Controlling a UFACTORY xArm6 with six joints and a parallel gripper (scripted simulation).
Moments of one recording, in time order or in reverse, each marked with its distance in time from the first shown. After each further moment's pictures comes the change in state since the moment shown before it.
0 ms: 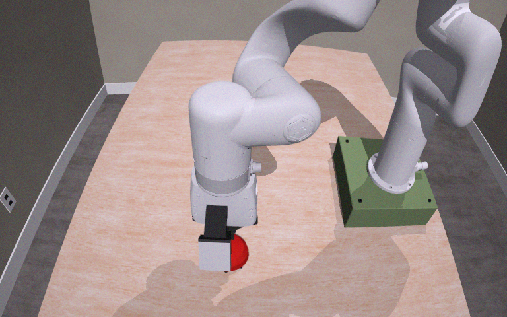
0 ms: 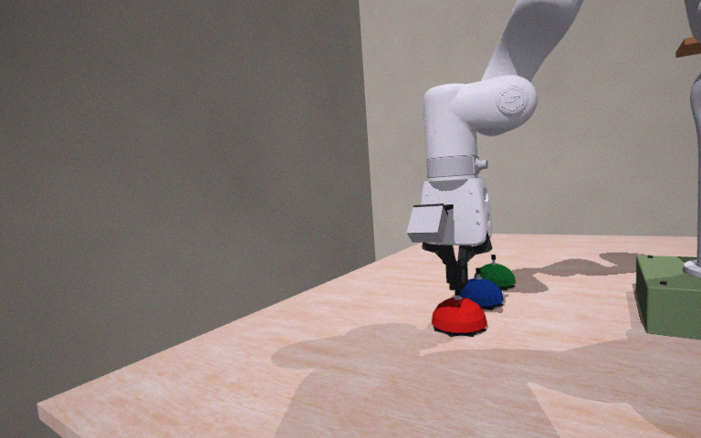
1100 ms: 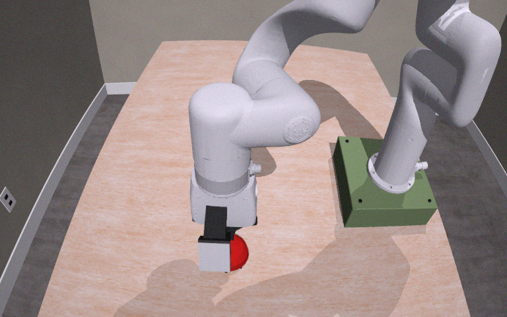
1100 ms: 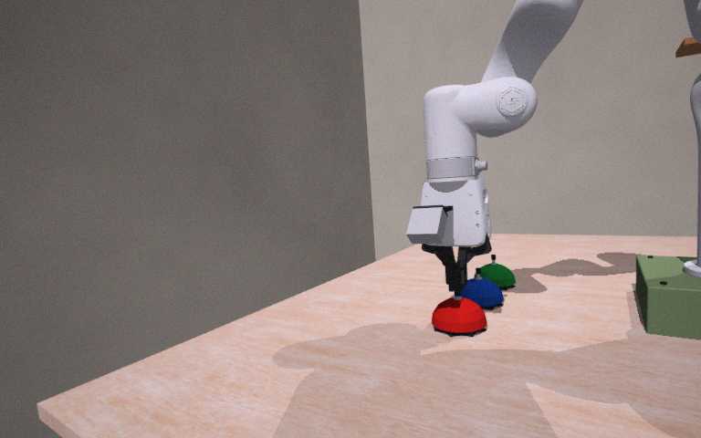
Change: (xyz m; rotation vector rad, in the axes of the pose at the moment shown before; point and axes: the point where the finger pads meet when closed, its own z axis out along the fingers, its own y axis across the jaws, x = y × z) arm 0.000 0.001 0.002 -0.003 0.001 0.000
